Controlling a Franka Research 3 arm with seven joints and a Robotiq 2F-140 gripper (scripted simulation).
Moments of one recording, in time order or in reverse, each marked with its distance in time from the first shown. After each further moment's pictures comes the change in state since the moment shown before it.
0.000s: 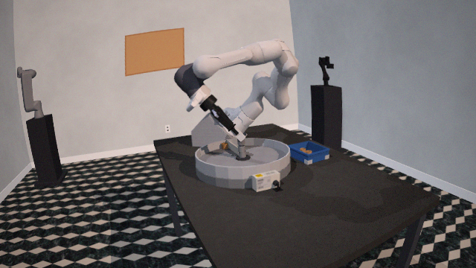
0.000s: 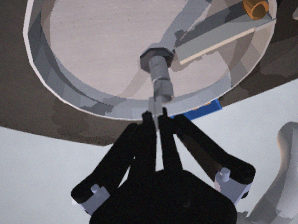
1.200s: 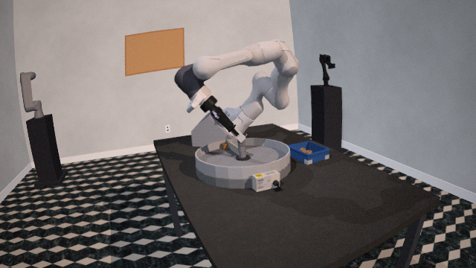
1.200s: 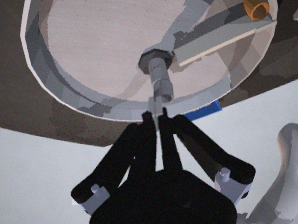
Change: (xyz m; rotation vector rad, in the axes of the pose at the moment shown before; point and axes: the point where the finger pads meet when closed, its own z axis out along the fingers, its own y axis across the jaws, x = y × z) arm 0.002 0.002 0.004 -0.001 0.001 0.001
